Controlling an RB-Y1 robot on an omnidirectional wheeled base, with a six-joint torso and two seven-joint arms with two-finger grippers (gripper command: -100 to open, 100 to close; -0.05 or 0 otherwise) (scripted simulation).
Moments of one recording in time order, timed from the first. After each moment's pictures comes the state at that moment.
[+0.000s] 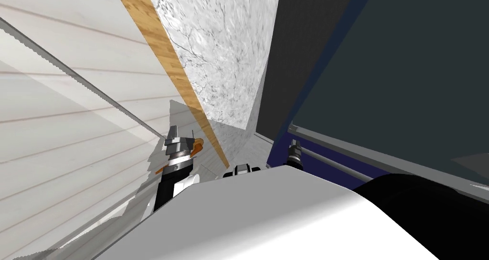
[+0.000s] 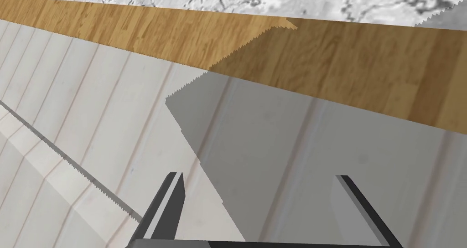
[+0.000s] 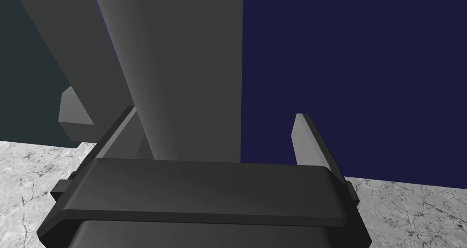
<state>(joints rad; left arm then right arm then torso) 0.55 0.00 0.06 -2.29 -0.02 -0.39 0.17 0.51 -0.32 0.04 -1.65 1.91 0.82 0.75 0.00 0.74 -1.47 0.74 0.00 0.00</state>
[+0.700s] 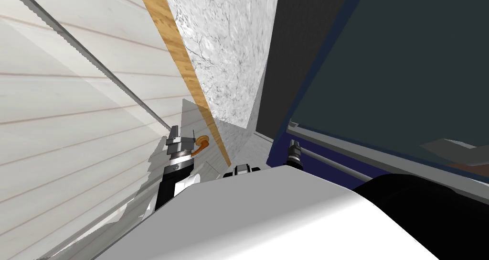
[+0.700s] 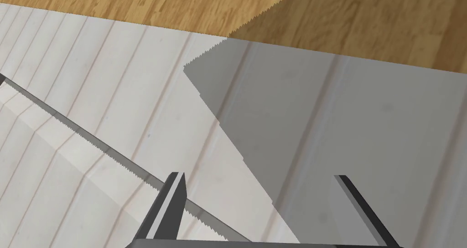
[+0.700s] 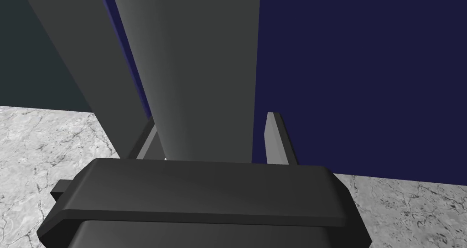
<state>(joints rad) 0.55 0.00 0.05 -2.29 -0.02 -0.40 0.18 0.54 -0.31 0.05 -1.70 1.90 0.80 0.78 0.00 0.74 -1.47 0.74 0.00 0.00</state>
